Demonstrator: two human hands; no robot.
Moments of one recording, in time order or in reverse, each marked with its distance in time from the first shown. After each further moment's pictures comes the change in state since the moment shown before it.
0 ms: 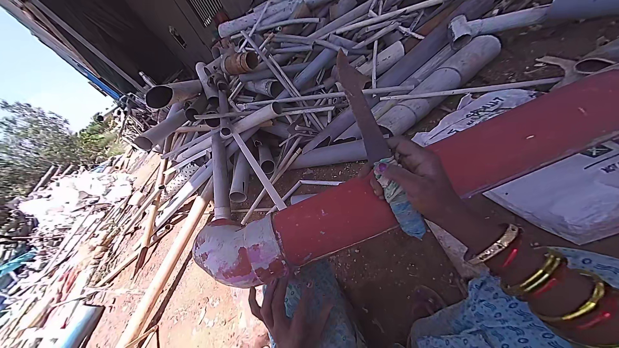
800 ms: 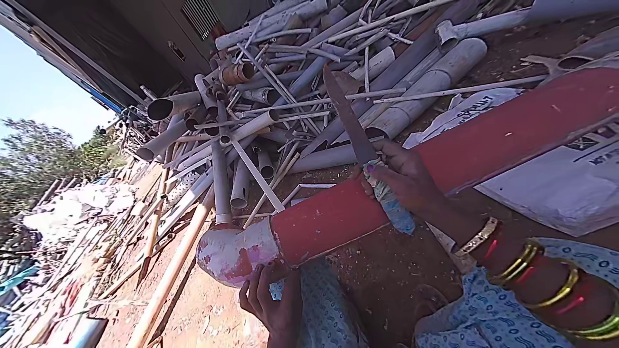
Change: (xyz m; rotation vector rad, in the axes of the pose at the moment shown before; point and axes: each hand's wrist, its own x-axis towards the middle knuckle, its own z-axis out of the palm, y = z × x) left_hand 0.014 -0.021 0.013 0.136 0.144 0.008; right_hand 0.000 0.000 0.001 0.016 0.006 0.020
